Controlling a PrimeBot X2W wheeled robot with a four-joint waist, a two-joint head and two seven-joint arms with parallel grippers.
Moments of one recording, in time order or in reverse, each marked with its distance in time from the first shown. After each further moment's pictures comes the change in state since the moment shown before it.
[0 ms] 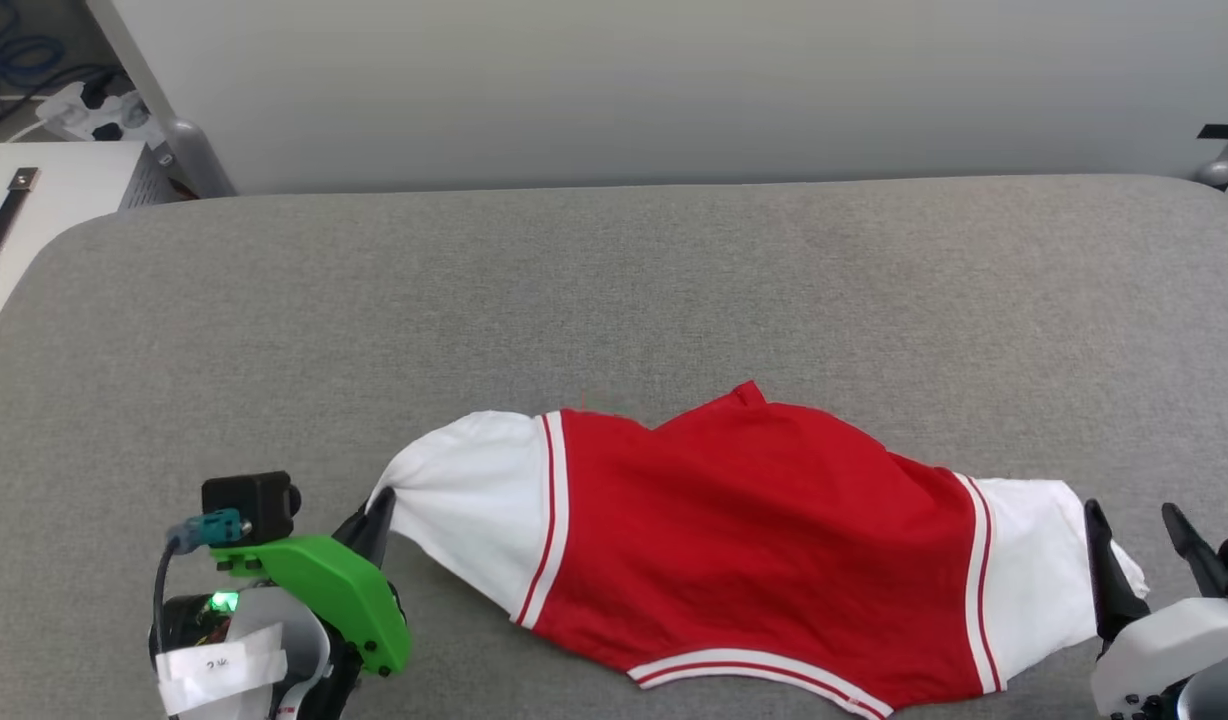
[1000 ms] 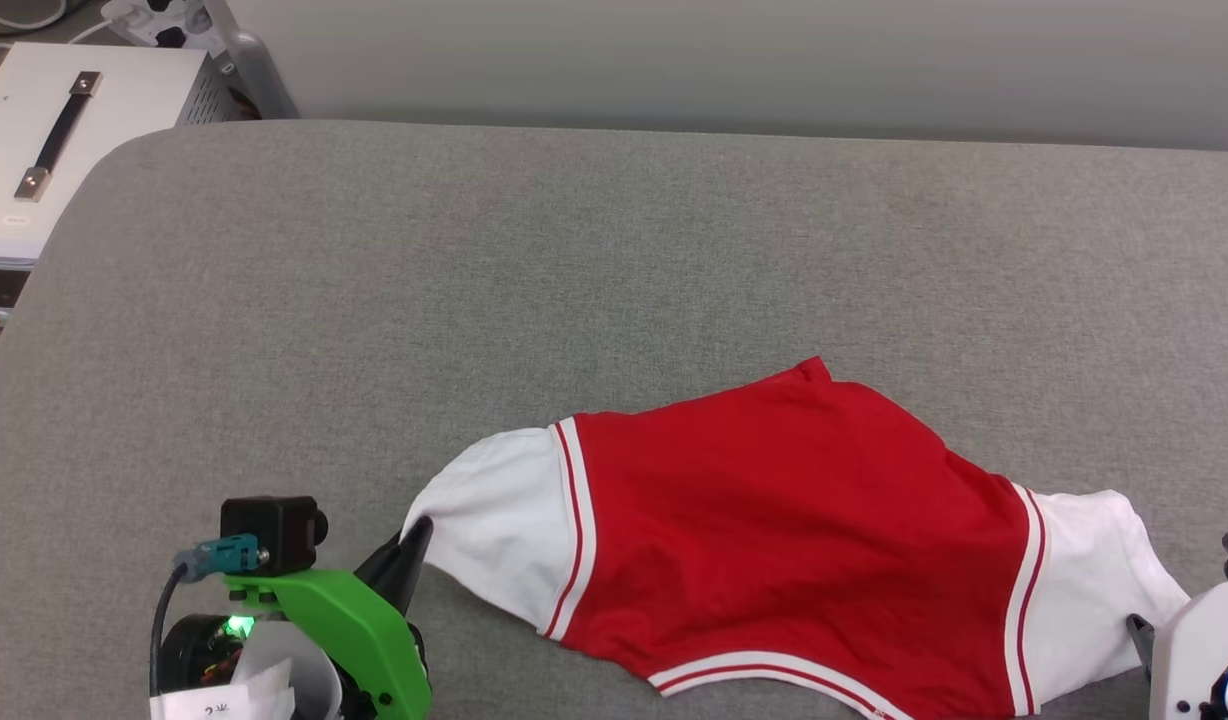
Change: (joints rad) left arm 0.143 0.049 -0.039 -0.326 -0.028 0.041 0.157; right arm -0.034 -0.109 -0.028 0.083 -0.016 0.000 0.624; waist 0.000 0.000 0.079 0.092
